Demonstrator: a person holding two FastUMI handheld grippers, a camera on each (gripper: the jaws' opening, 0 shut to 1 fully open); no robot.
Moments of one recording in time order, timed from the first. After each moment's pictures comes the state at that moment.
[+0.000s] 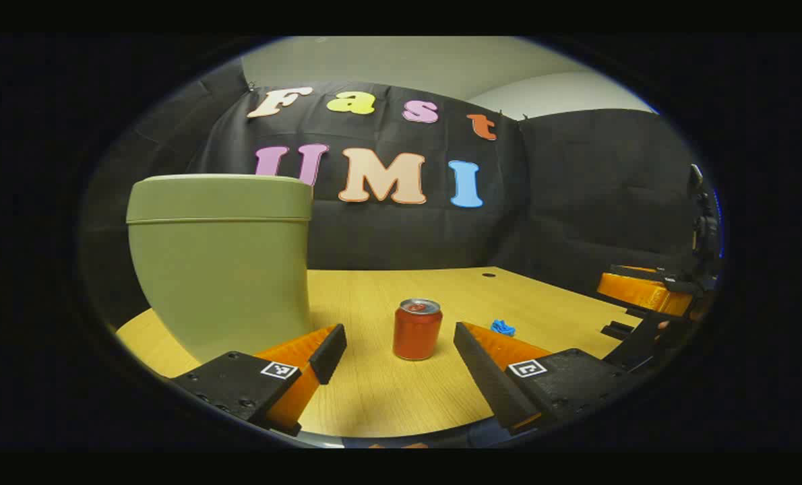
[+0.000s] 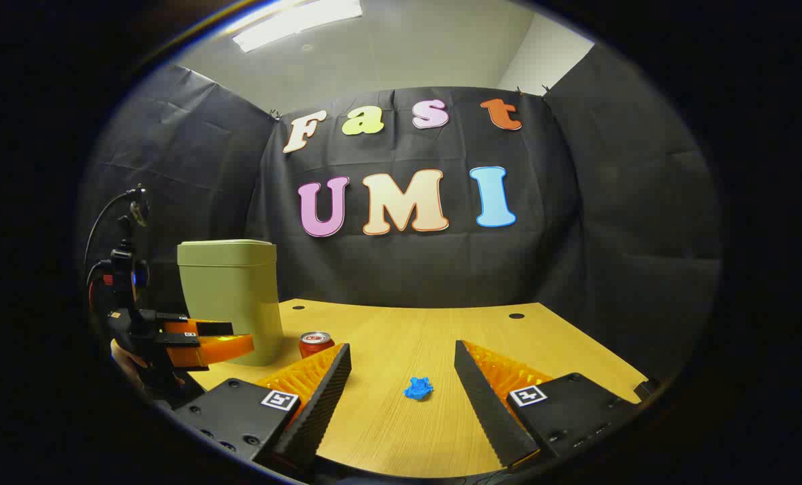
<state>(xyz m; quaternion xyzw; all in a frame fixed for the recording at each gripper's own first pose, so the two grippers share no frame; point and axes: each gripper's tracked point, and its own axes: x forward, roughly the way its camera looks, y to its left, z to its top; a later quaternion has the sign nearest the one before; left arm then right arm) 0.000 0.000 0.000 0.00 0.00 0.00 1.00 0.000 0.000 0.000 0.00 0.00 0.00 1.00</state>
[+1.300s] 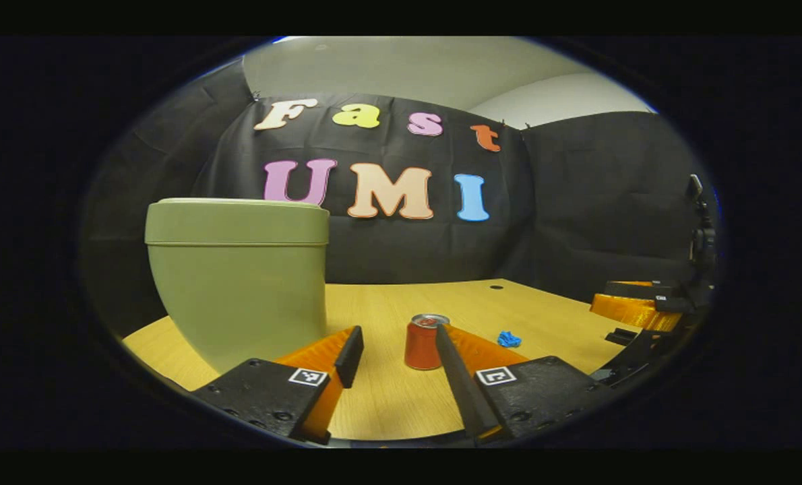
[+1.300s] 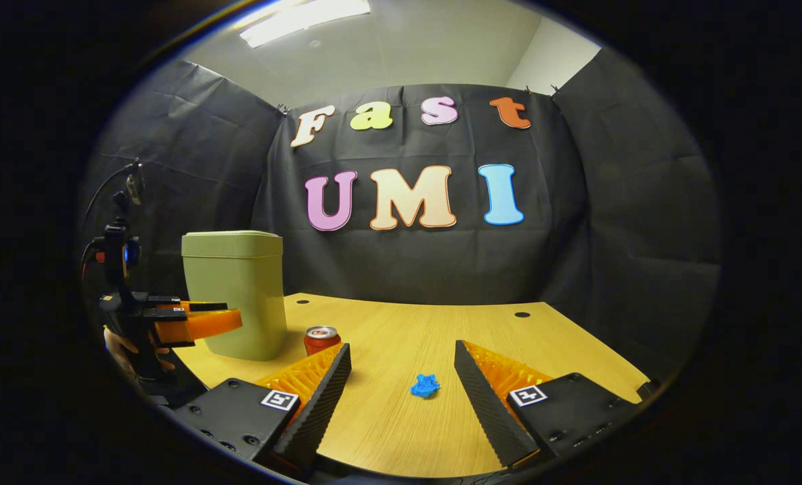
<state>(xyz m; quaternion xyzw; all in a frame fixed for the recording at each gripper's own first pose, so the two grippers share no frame) -0.010 0.012 0.022 0.01 -0.03 0.02 1.00 0.004 0.012 -0.007 -0.01 0.01 0.01 1.00</state>
